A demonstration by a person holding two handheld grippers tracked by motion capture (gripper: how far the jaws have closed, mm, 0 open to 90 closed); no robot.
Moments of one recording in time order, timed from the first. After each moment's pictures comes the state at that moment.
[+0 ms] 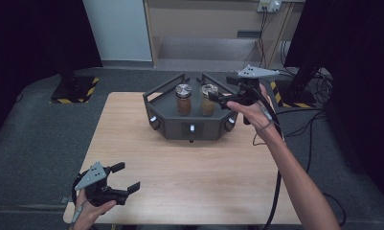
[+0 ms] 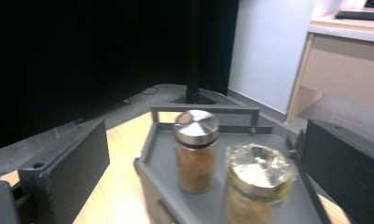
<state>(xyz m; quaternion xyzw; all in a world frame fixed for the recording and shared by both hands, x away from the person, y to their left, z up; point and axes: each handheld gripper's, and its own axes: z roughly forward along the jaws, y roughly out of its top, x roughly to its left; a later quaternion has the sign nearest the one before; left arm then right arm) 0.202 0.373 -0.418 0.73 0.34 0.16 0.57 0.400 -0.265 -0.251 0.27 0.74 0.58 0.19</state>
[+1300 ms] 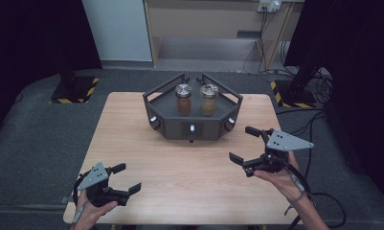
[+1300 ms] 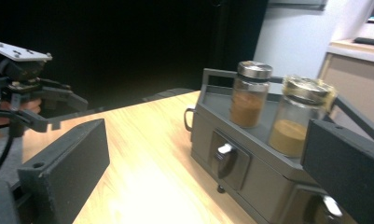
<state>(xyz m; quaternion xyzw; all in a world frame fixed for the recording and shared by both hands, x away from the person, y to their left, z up) 0.203 0.369 -0.418 0.74 0.34 0.16 0.57 0.263 -0.331 -0.331 0.20 0.74 0.61 0.21</state>
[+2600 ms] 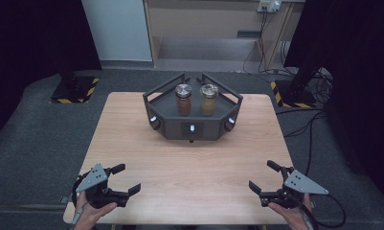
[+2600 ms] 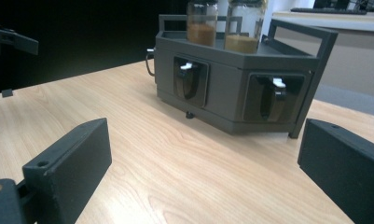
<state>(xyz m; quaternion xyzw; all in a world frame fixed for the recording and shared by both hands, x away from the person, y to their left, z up) 0.198 0.369 -0.416 0.73 0.34 0.17 0.57 0.189 -0.373 -0.431 0.30 0.71 0.59 0.25</state>
